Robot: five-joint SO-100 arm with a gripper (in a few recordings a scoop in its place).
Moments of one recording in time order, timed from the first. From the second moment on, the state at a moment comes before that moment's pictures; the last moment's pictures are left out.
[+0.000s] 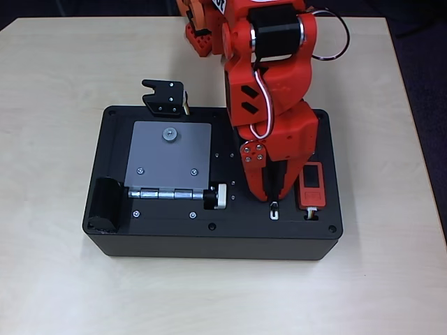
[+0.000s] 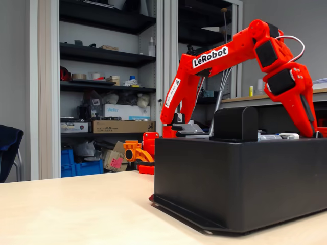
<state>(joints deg) -11.0 66.2 53.8 81.4 85.2</state>
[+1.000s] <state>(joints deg) -9.5 62.7 44.5 87.3 84.9</state>
